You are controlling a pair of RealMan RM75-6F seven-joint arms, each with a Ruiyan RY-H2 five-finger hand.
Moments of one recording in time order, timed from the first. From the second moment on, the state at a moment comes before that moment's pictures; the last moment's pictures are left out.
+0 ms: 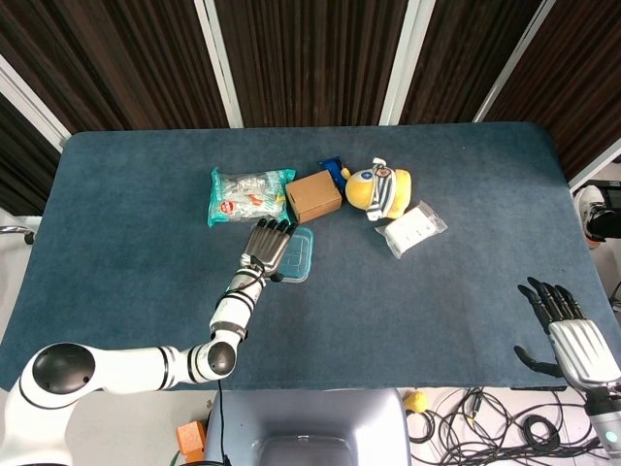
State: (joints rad) left arm -1.26 -1.70 -0.27 -1.32 0.30 0.93 0.89; right arm 0.11 -1.01 -0.02 -1.60 -1.59 1.39 0.15
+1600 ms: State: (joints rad) left arm -1.29 -1.68 -0.25 -1.34 0.15 0.93 0.94; right arm 0.11 -1.00 -0.03 -1.60 -1.59 1.40 0.16
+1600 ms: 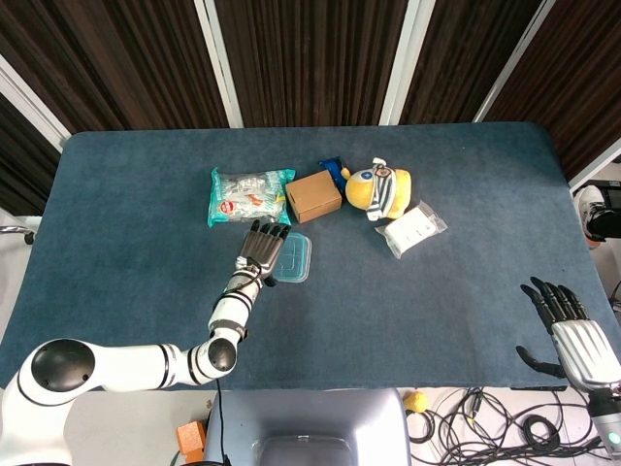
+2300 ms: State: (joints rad) left arm -1.30 -1.69 -0.24 -1.33 0.15 0.92 0.94; right arm 0.11 -0.99 -0.02 -1.60 -1.59 1.40 0.16
